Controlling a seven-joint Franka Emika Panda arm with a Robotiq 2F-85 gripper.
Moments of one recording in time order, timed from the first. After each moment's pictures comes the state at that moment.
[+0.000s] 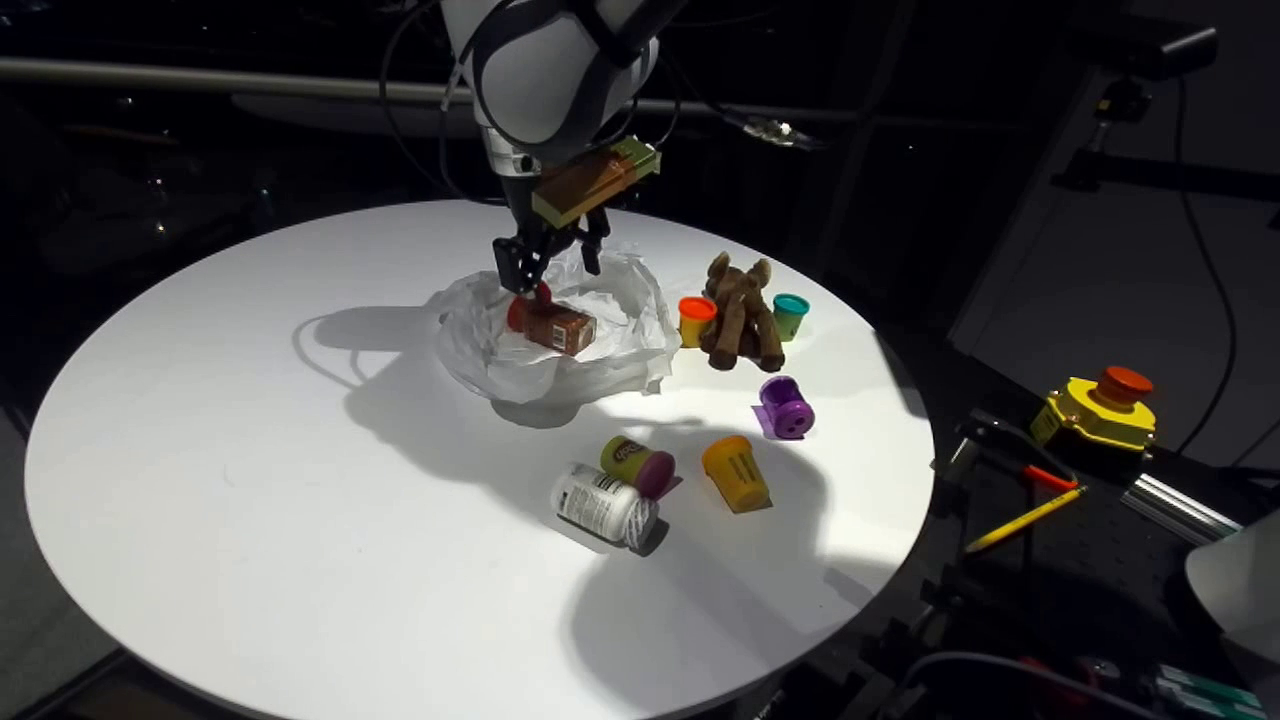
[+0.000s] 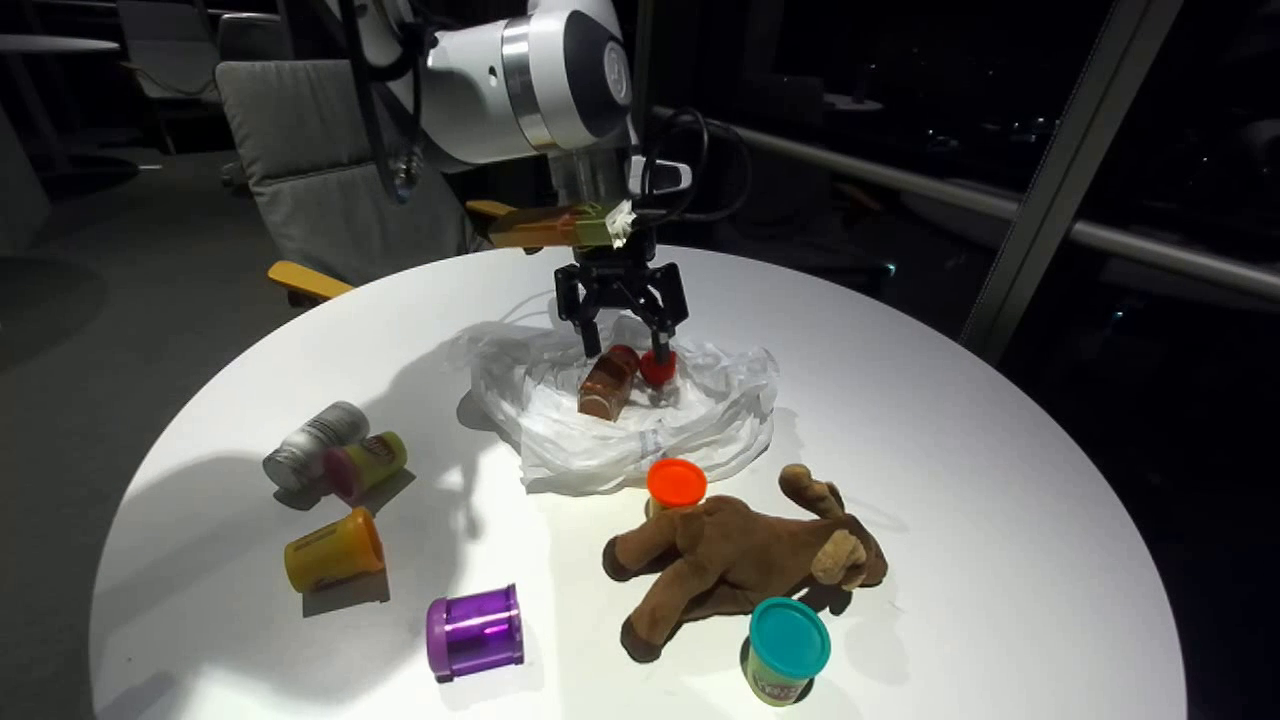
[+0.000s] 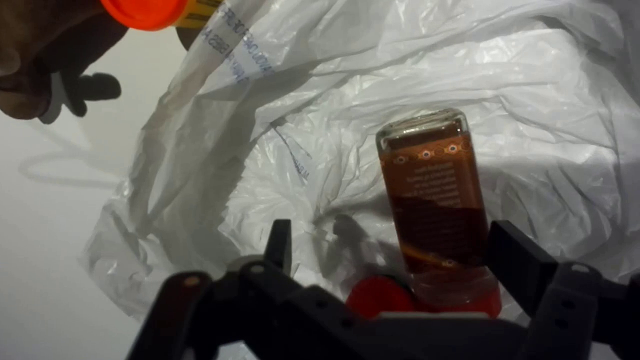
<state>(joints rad) 0.19 0.86 -0.12 -1.47 -0.26 2.23 0.35</state>
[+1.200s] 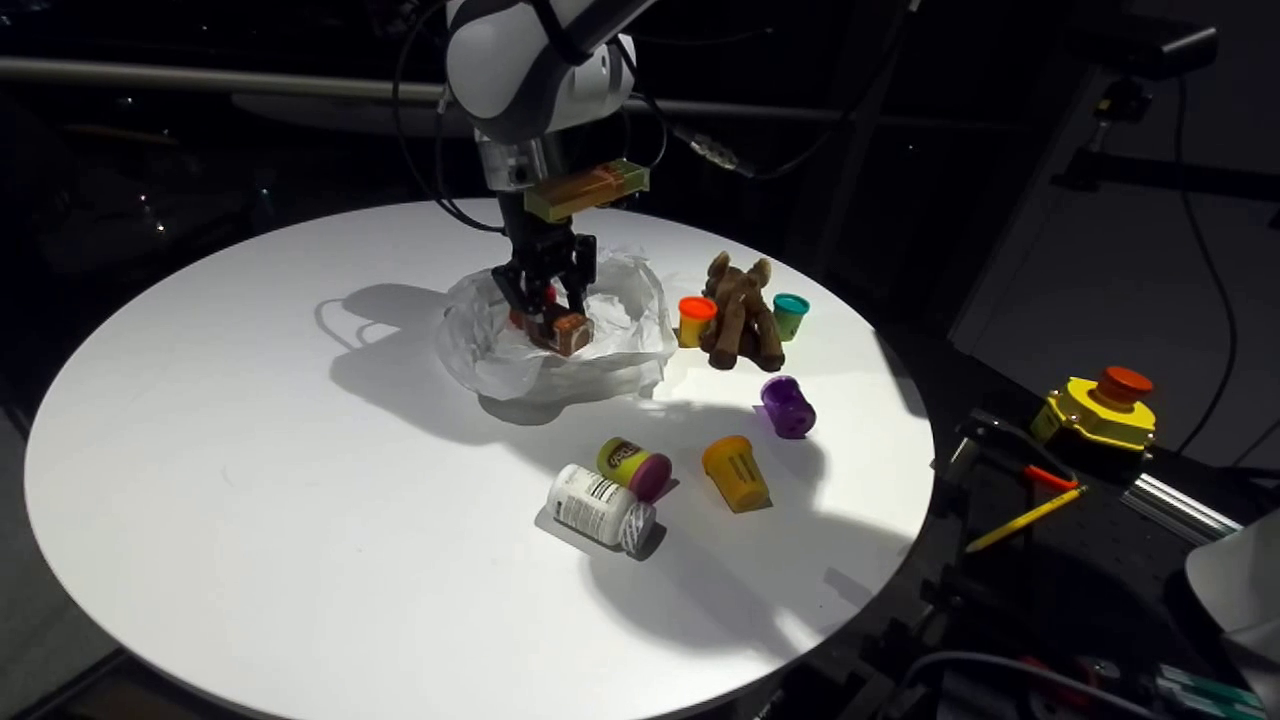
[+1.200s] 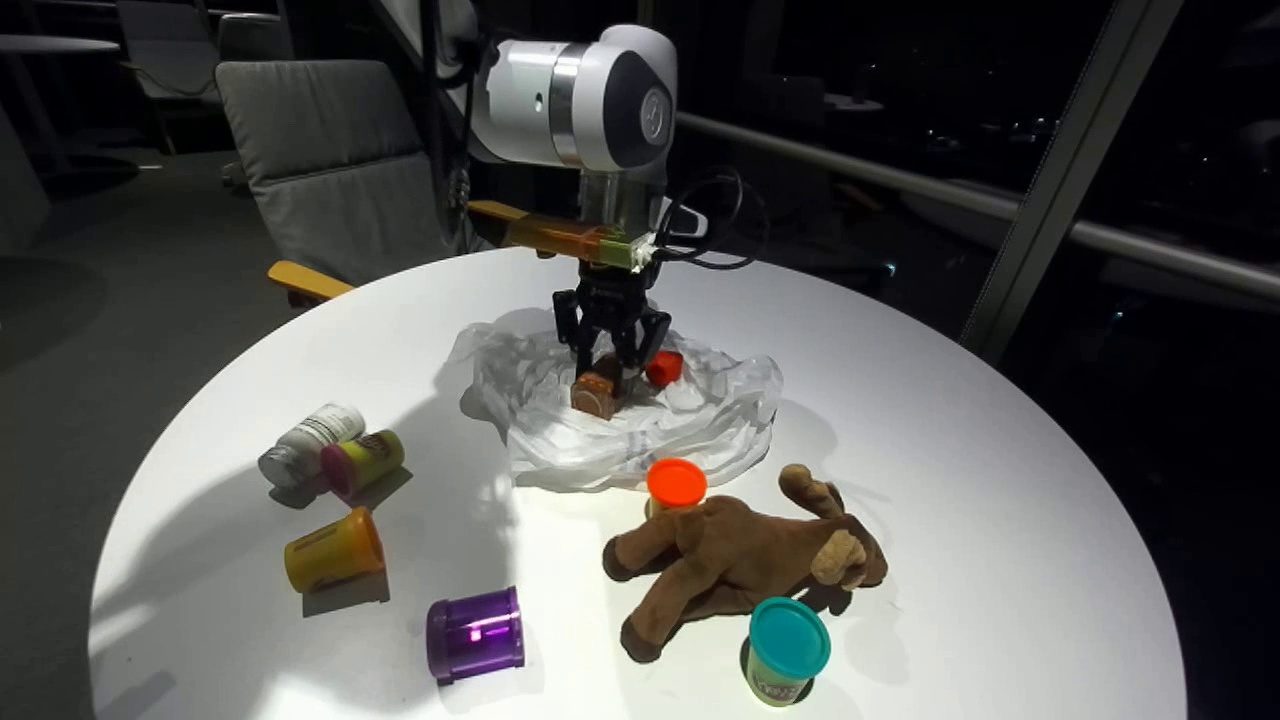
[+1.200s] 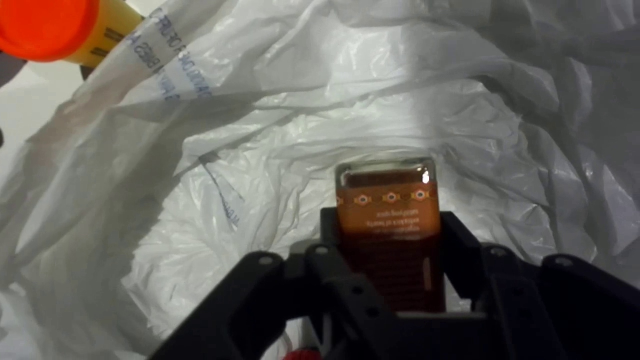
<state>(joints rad) 0.08 1.01 -0.03 -1.24 -0.07 2.00 0.19</state>
